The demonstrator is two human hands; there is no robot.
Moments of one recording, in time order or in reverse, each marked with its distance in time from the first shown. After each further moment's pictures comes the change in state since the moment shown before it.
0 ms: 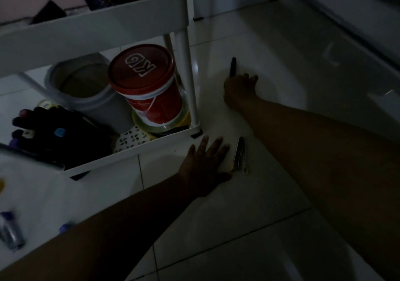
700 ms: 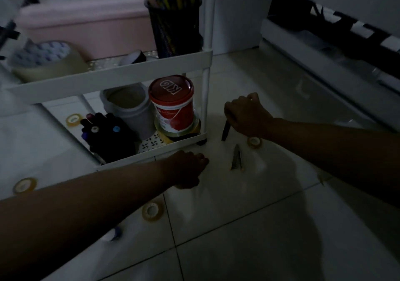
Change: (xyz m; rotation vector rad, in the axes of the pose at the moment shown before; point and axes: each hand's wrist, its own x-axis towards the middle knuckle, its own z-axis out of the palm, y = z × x) left_hand -0.101 -0.027 -0.065 0.328 -0.138 0.132; right_hand -0.138 0.024 -0.067 -0.112 0.447 -0.487
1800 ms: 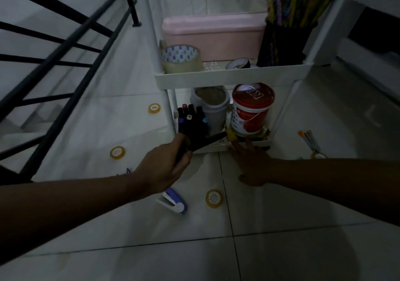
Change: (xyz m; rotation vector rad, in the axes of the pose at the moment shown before) left_hand -0.198 -0.070 0.091 -0.670 0.951 -0.326; right_hand 0.009 -0.180 0.016 0.028 -0.719 -0.229
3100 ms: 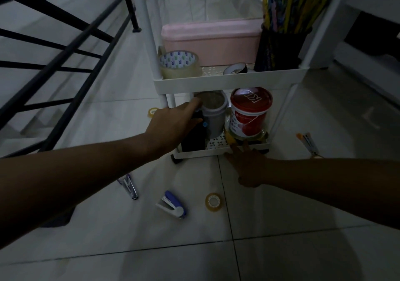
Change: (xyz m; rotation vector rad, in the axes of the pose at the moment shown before) left_hand 0.075 0.016 -0.033 0.399 0.219 0.217; right_hand -0.001 -0.010 -0.017 -0.089 -0.065 0.037
